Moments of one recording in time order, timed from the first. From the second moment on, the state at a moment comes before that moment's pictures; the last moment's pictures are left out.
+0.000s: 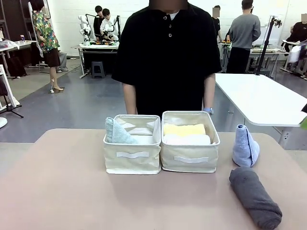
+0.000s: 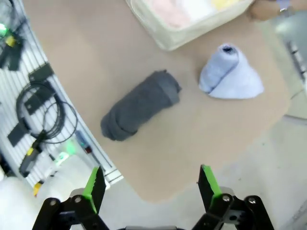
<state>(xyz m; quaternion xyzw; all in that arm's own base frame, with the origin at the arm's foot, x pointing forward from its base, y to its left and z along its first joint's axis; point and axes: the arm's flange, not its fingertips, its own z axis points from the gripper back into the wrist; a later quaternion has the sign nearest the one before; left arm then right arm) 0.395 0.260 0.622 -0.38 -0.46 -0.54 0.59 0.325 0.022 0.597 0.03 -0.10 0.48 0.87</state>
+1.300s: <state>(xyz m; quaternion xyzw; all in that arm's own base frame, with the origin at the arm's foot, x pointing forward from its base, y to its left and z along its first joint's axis) 0.394 0.259 0.622 -0.38 -0.46 -0.54 0.59 0.167 -0.148 0.610 0.15 -0.15 0.52 0.83</state>
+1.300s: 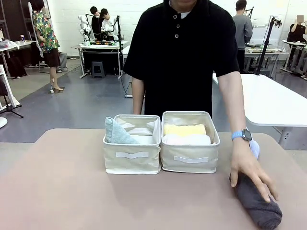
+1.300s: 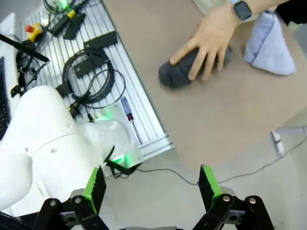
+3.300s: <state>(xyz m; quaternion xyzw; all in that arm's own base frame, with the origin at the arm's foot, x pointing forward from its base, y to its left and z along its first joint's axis) 0.394 0.259 0.622 -0.38 -0.46 -0.54 0.59 0.385 0.035 0.582 0.01 -0.10 0.36 0.93</state>
